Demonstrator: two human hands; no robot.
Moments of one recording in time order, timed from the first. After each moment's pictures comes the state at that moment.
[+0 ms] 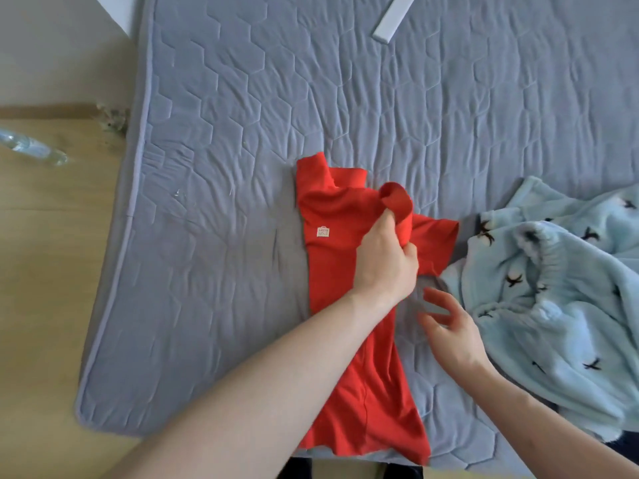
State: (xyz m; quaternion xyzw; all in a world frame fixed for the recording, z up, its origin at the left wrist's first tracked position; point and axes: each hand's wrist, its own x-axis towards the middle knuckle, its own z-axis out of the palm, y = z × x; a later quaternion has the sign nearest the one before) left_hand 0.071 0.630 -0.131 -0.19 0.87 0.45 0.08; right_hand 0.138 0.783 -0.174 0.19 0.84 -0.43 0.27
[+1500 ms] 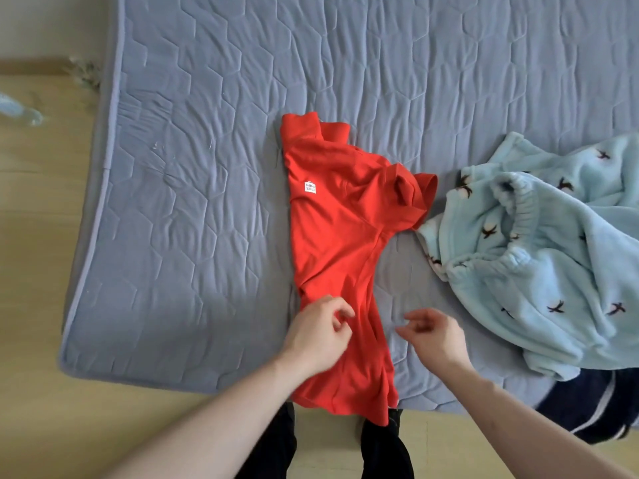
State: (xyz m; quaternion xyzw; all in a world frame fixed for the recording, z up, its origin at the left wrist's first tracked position) left_hand 0.263 0.616 -0.191 -0.14 0.87 0.41 0.23; right_hand 0.219 0.836 -0.201 0.23 0.84 -0.35 0.34
